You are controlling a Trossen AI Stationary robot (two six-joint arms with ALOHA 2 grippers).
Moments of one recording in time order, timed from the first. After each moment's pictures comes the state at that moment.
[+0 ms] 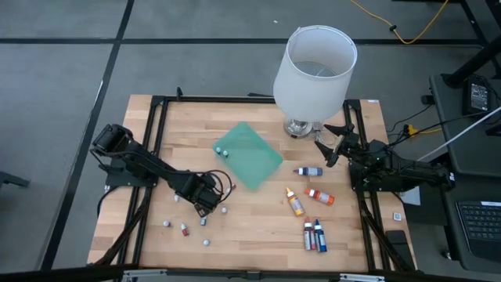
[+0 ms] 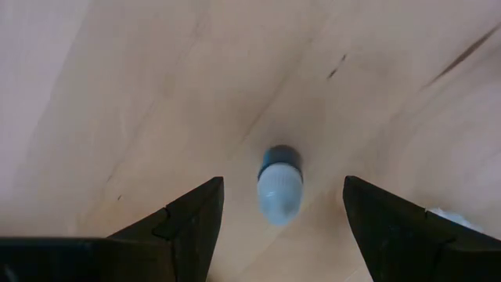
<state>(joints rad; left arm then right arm) -0.41 1.63 0.94 -0.89 -0.10 -1.08 -0.15 0.01 0.01 0.08 0.40 0.02</state>
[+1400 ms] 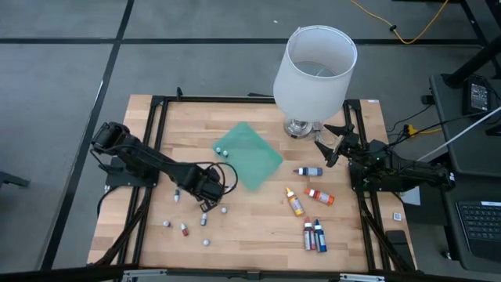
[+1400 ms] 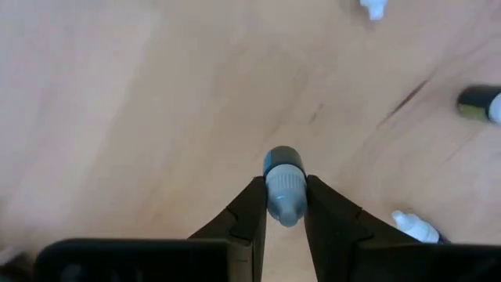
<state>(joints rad) -0.33 1.60 1.07 -1.02 -0.13 -0.95 -0.15 0.01 0.01 0.08 0.40 0.02</state>
